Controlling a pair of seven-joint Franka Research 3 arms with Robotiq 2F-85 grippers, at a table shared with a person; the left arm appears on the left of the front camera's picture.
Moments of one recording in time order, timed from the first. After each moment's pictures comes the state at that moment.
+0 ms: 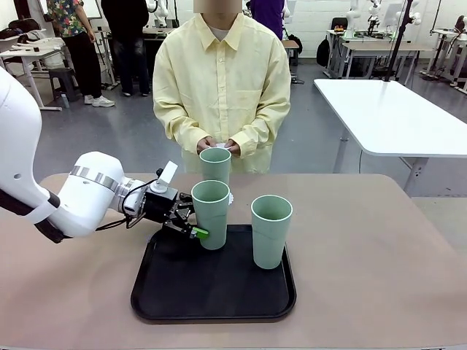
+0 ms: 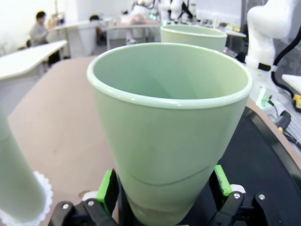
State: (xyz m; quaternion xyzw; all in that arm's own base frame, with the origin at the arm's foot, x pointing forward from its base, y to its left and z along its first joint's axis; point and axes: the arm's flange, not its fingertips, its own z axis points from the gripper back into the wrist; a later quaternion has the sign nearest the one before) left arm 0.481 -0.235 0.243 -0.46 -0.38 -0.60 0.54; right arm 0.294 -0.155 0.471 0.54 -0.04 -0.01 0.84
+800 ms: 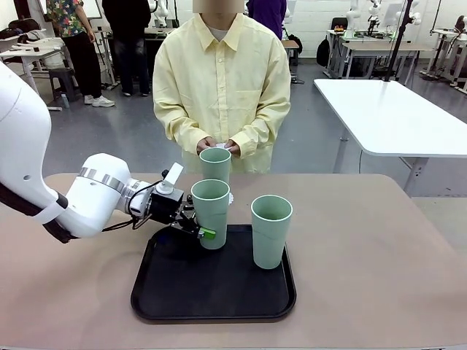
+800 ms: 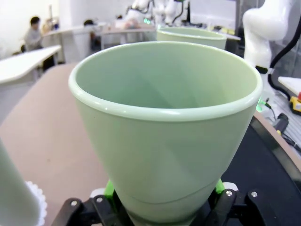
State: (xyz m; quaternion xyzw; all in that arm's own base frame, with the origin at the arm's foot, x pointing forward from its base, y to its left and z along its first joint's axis) left arm 0.483 -0.247 0.238 -0.47 -0.38 -0.60 0.52; right arm 0.294 -0.155 0.471 0.54 -0.04 -0.01 0.84
